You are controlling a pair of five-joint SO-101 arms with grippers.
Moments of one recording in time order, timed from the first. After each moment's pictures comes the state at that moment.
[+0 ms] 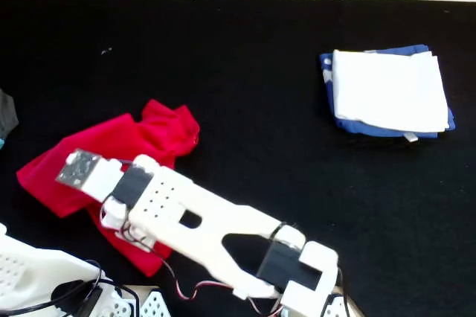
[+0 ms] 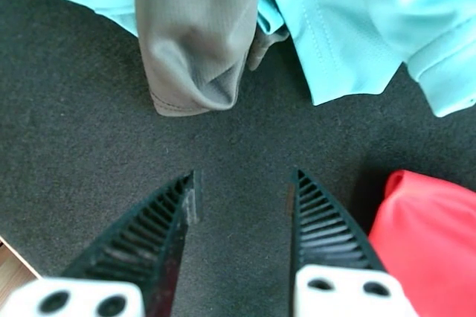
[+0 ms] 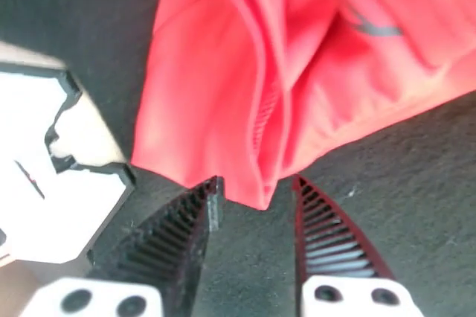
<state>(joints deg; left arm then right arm) -72.6 19.1 -18.8 79.0 -23.0 -70.6 13.0 -5.4 83.4 3.7</state>
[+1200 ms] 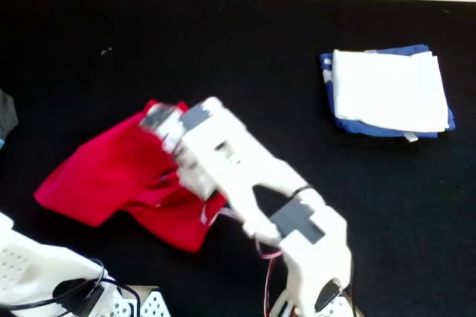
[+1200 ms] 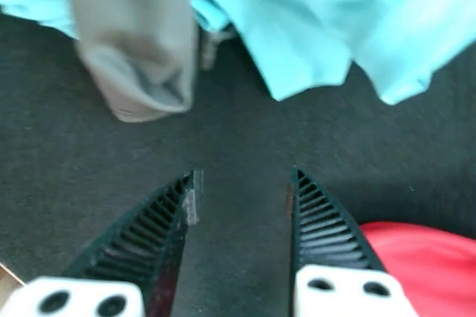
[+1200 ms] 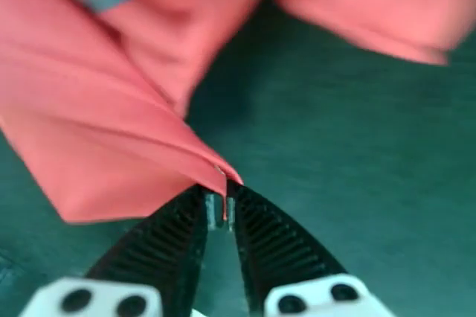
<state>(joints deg) -67.3 19.1 -18.8 79.9 -23.0 -42.5 20.0 -8.3 89.2 16.9</state>
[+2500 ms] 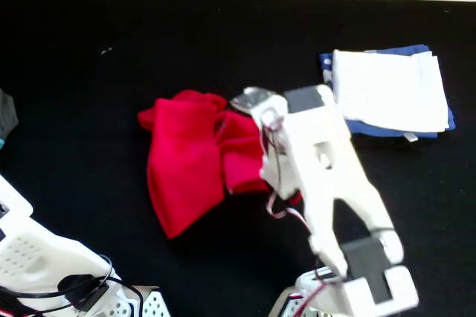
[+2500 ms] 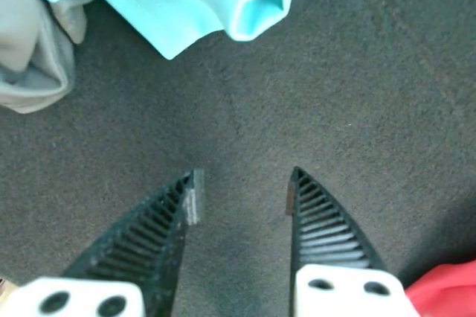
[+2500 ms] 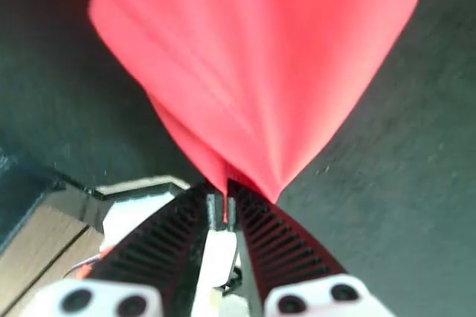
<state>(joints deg) -56.8 19.1 -18.8 85.8 -23.1 -22.2 -10.8 18.0 100.2 25.5</state>
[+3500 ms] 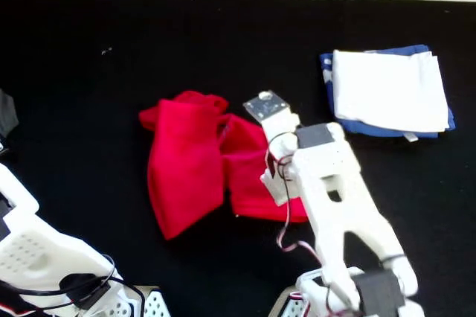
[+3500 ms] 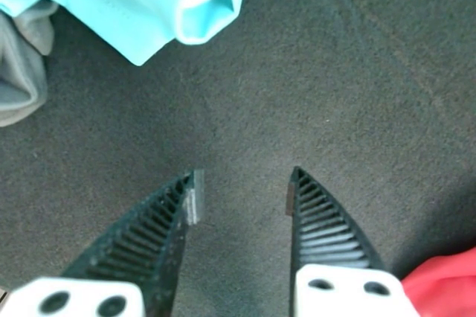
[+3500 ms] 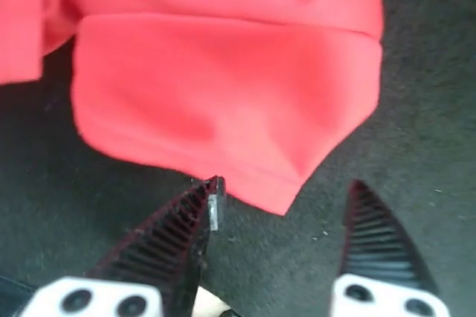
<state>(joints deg) -53.7 19.1 -18.8 85.8 -23.1 -21.9 -15.6 35.3 76.0 16.4</state>
